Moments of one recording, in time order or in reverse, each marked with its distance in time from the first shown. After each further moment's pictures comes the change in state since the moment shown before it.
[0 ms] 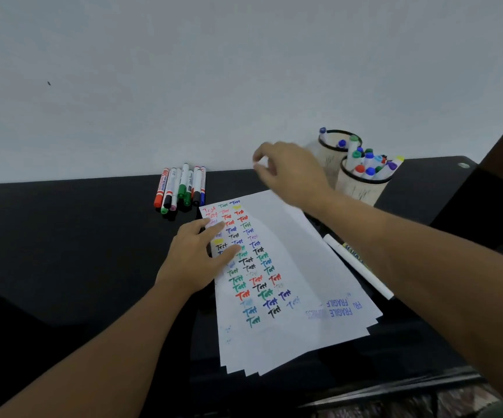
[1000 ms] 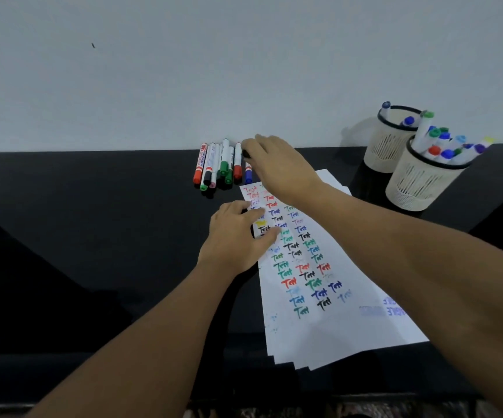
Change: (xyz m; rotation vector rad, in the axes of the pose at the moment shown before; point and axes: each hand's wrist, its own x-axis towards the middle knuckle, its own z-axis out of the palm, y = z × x) left_hand 0.002 -0.007 0.005 0.037 0.048 0.023; right_hand 0.033 -0.047 0.106 -0.150 0.019 -0.367
